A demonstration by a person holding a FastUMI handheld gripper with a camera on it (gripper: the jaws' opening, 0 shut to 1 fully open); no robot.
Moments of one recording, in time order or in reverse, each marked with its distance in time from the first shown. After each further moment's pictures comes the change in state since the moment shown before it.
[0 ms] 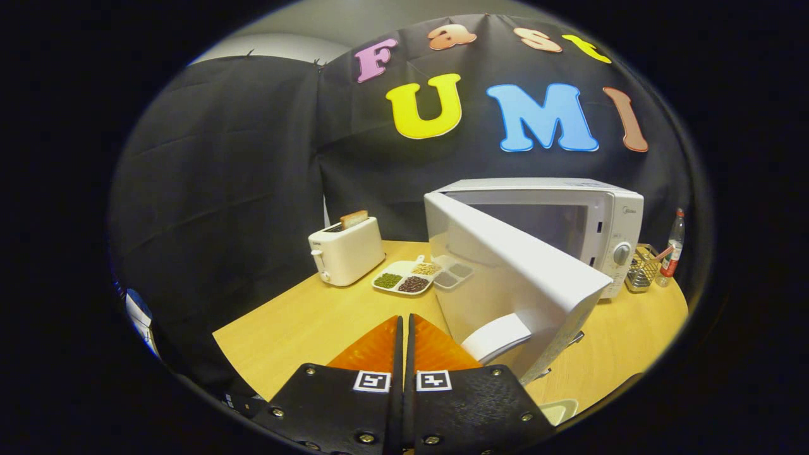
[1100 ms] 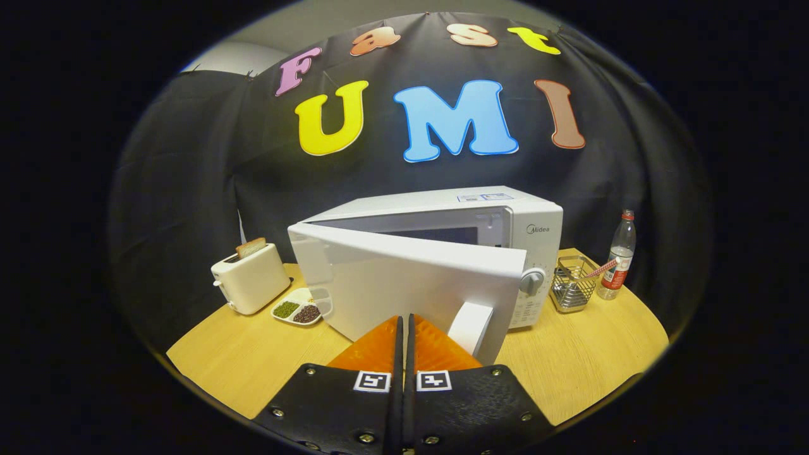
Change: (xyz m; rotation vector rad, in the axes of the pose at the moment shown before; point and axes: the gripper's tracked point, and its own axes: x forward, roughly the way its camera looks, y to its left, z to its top) arm 0.023 -0.171 0.043 0.072 -0.051 -0.279
